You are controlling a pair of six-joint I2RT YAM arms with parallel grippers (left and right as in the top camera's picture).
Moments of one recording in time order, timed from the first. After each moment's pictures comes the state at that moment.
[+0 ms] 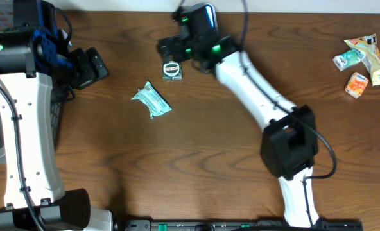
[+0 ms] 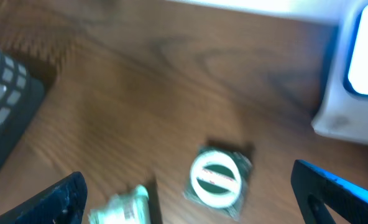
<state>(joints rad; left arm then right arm) 0.11 1.65 2.00 -1.59 0.10 -0.38 0.58 2.23 2.00 -0.46 -0.09 0.27</state>
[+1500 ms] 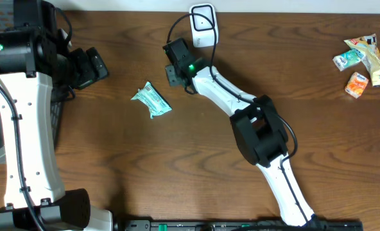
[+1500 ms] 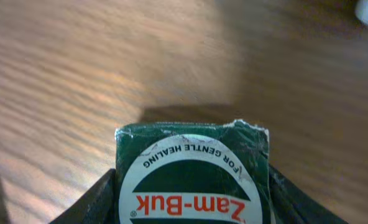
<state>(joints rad) 0.11 1.65 2.00 -1.59 0.10 -0.38 0.61 2.48 2.02 -0.56 0.13 0.29</state>
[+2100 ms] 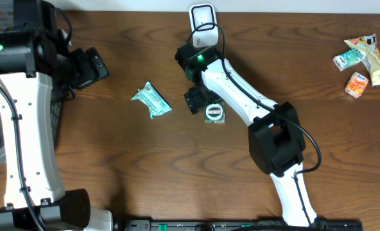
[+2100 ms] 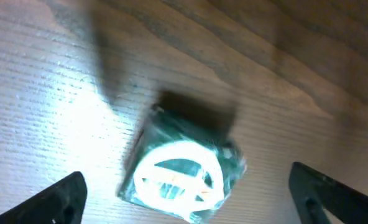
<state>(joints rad) 0.11 1.65 2.00 -1.59 0.10 -0.38 0.61 2.30 2.00 -1.30 0.18 0.24</state>
